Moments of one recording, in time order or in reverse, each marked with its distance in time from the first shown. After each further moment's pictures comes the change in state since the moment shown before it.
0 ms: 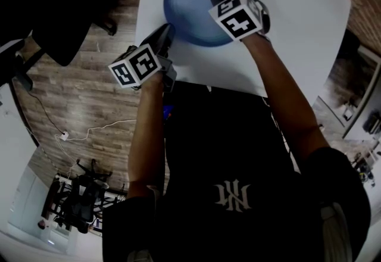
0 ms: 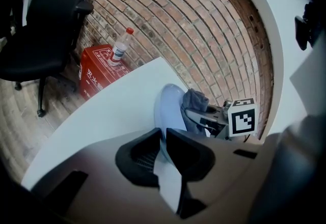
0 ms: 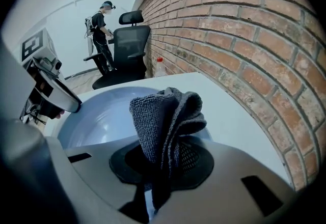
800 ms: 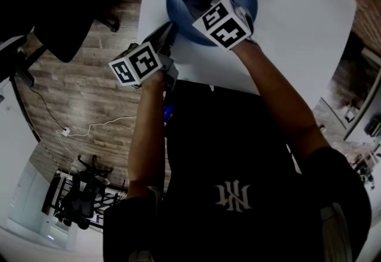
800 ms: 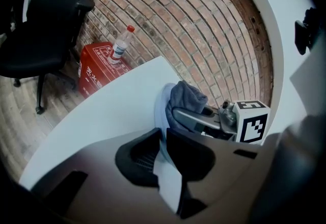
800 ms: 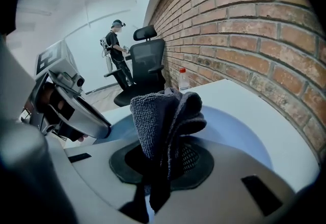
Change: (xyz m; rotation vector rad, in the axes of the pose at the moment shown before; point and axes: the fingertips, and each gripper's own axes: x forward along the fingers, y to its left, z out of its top) left arm 0.002 -0.001 -0.001 -0.020 0.012 -0.014; right arm 0.010 0.078 0.033 0.028 -0.139 0.232
